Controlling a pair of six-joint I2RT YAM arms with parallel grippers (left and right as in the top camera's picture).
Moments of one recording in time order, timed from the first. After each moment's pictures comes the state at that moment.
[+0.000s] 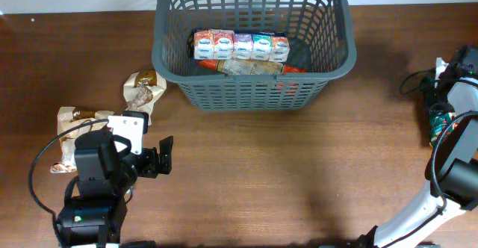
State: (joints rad) left arm 0.05 0.77 0.78 -0.74 0.19 0.09; right arm -0.52 2.08 1.47 -0.56 0.29 -0.42
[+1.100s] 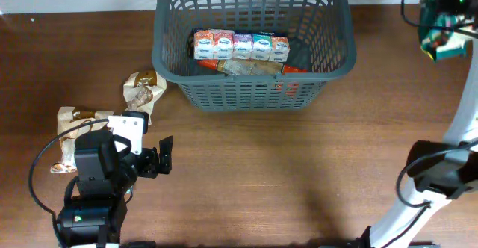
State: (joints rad) left arm 0.05 0.77 0.78 -0.74 0.19 0.09; right arm -0.30 2.09 2.51 -1.12 -0.01 -0.19
